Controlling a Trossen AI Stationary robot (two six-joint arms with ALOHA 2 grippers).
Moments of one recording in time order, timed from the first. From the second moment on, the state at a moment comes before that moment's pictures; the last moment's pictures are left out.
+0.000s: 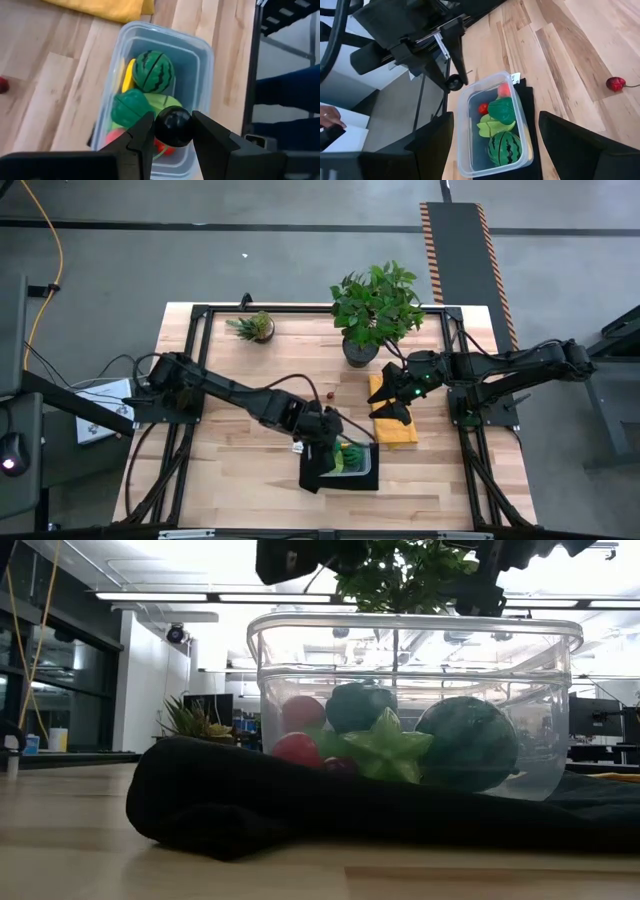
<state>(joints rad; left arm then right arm) -0.22 1.90 1.70 -0.78 -0.04 -0.60 0.05 1.04 0.76 -0.21 -0.29 0.58</state>
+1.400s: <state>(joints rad) -0.21 2.00 1.69 -0.81 0.04 -0.48 0.05 1.04 0.76 -0.22 -0.21 0.60</state>
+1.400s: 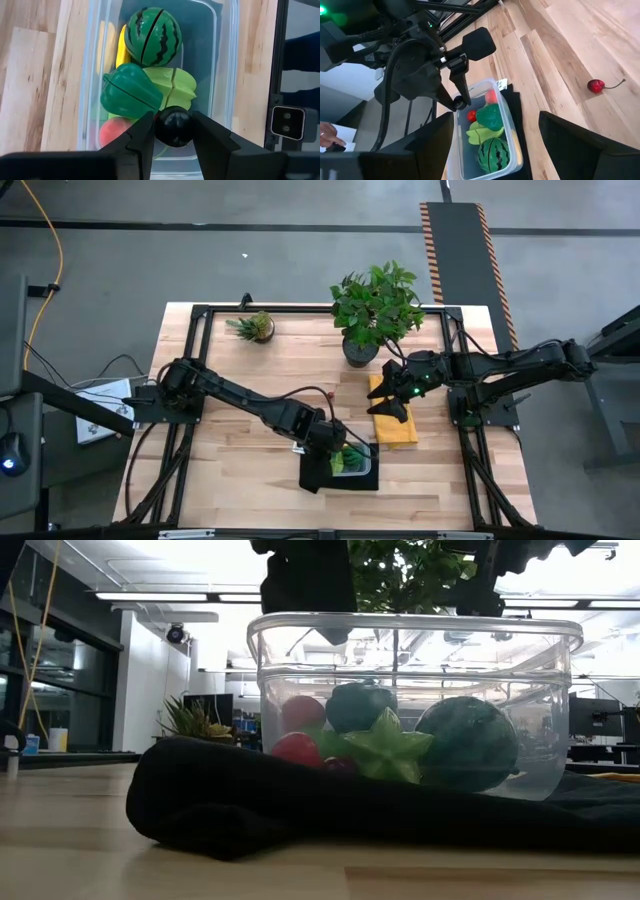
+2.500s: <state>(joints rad) -0.15 1.98 1.70 -0.88 0.13 -0.56 0.05 1.04 0.76 -0.22 -0.22 0.63</state>
